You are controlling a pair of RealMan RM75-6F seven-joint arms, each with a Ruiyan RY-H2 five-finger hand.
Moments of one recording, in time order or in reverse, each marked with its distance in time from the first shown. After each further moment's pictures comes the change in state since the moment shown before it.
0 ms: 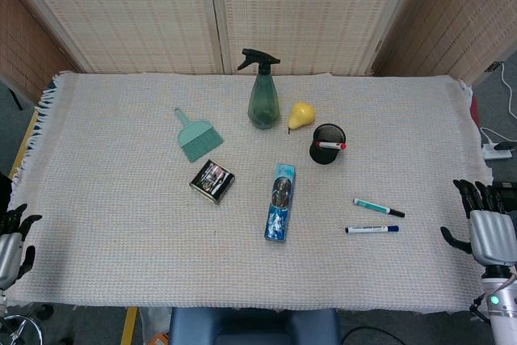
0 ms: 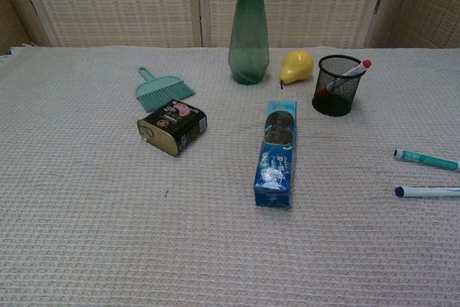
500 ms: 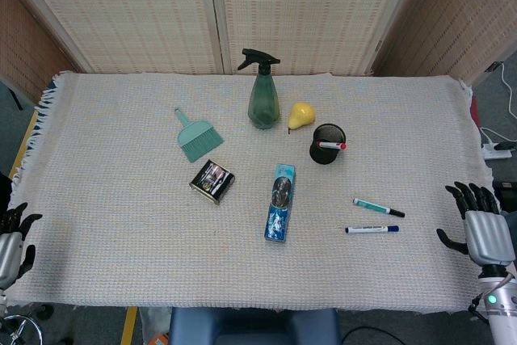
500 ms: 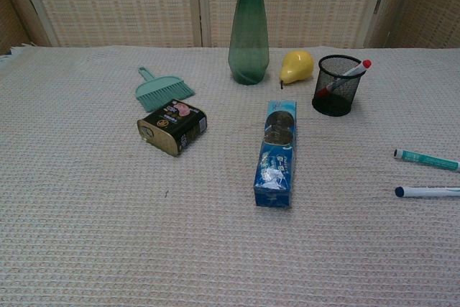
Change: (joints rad) left arm 0.001 0.004 0.000 -0.008 0.014 0.012 -0.002; right arm 0.007 0.008 -0.007 -0.014 -0.009 -0.035 0.013
